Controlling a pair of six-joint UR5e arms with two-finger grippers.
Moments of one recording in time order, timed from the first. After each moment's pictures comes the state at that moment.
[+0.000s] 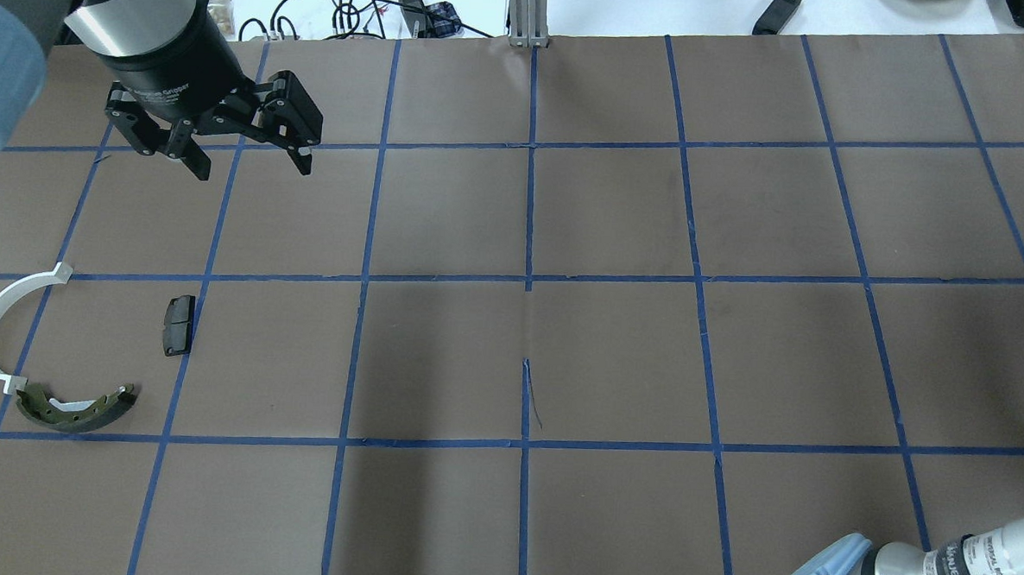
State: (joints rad) left arm -1.58 -1.55 -1.54 -1.59 1.57 -0.07; right arm 0.53 -0.99 1.62 -2.28 -1.63 -0.51
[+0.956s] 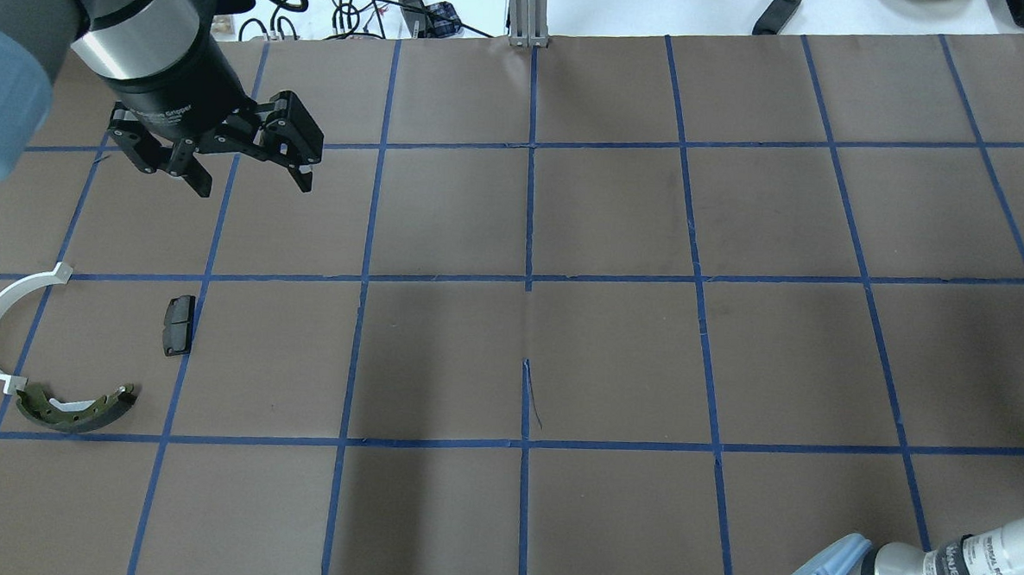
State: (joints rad) left arm -1.58 -1.53 -1.58 -1.58 1.57 -0.07; right arm 0.53 -0.99 1.63 -2.26 -1.60 -0.46
